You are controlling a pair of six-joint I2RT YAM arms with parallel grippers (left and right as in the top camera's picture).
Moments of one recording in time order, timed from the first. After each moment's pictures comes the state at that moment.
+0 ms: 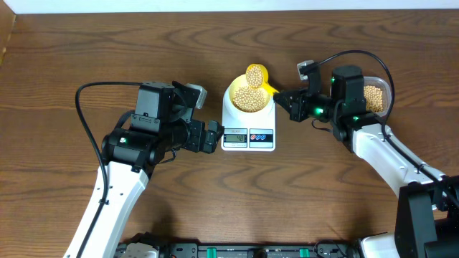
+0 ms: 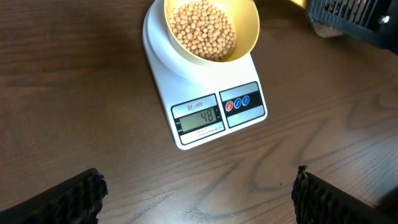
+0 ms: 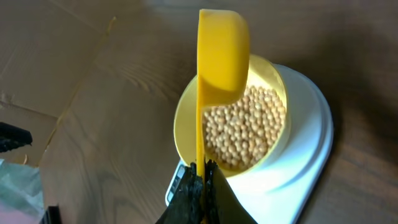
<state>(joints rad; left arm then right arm) -0.25 1.20 1.05 -0.81 0.35 -0.04 0.21 1.61 0.88 0.11 -0.75 0.29</state>
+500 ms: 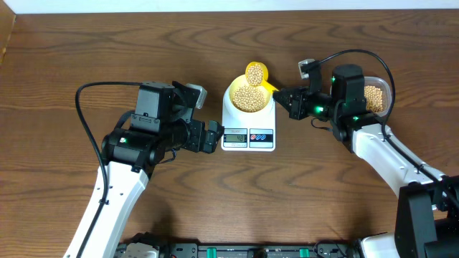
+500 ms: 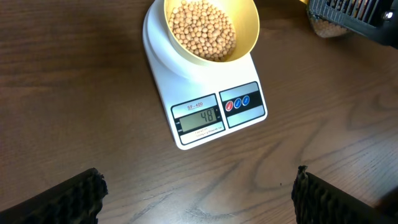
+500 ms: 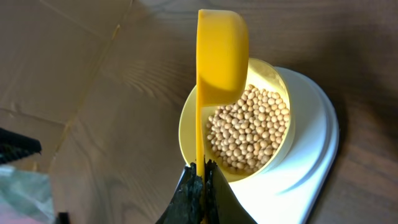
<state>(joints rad) -0.25 1.20 1.05 -0.81 0.35 -0.04 0.21 1.61 0.88 0.12 -0.75 0.37</state>
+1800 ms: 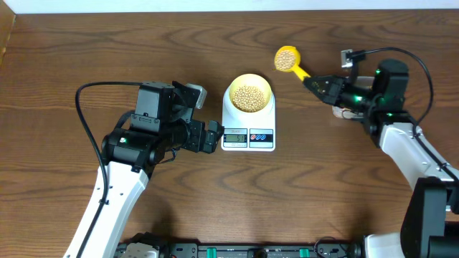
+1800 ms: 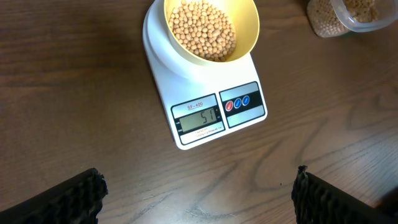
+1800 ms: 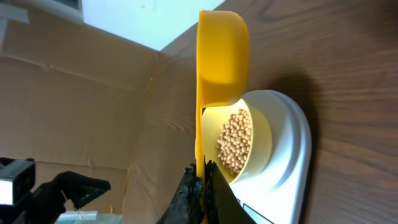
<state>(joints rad) -0.25 1.20 1.05 -0.81 0.35 -0.04 -0.04 1.61 0.88 0.20 -0.99 0.64</state>
